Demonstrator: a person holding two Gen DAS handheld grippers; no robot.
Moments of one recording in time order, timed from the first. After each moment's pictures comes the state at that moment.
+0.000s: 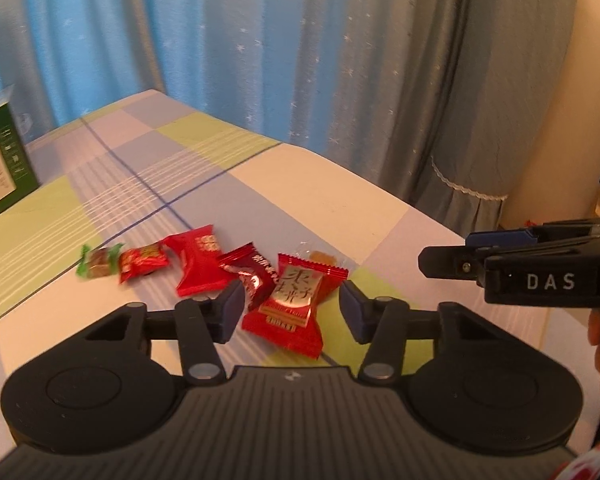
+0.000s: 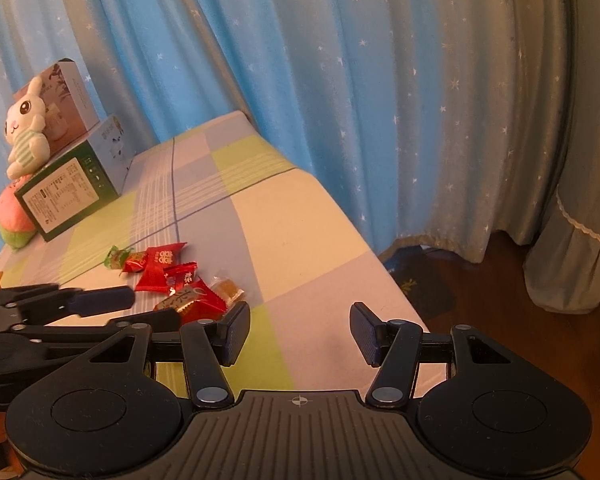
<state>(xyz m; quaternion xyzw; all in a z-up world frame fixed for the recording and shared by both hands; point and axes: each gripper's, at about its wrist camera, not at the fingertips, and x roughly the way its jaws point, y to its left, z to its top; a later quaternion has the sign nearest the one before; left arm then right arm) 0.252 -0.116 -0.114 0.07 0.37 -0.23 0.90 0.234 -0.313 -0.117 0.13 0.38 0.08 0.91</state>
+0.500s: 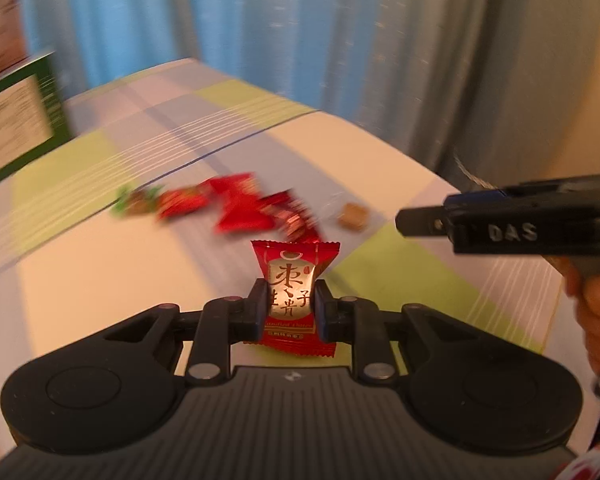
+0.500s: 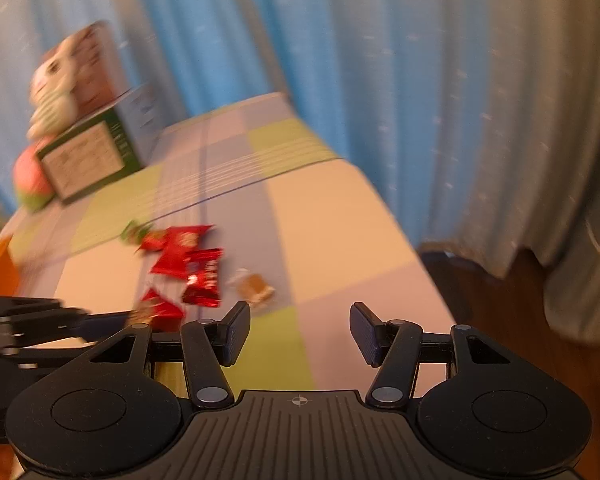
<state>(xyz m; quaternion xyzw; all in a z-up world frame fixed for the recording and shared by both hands) 0.219 -0.076 -0.120 0.04 0.39 -0.17 0.90 0.260 -0.280 -0.126 0.06 0.38 0.16 0.91</state>
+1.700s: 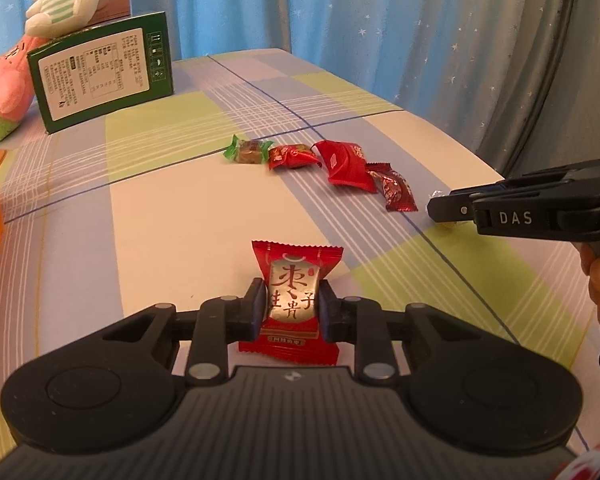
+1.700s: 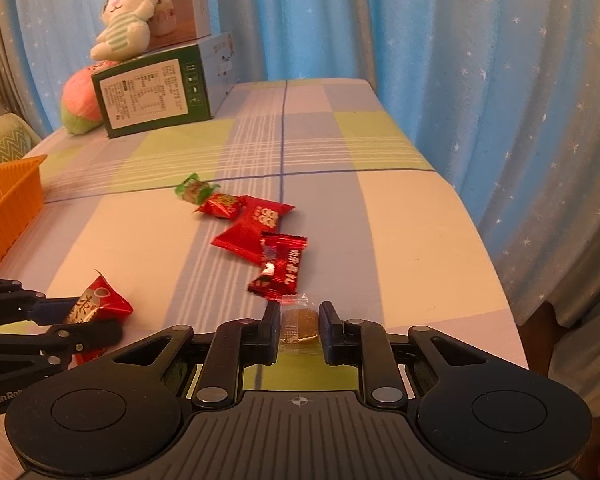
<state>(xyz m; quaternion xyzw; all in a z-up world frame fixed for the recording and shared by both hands) 0.192 -0.026 -0.130 0.00 0.39 -0.08 0.92 0.269 -0.221 -0.136 -0.02 0.38 0.21 0.90</state>
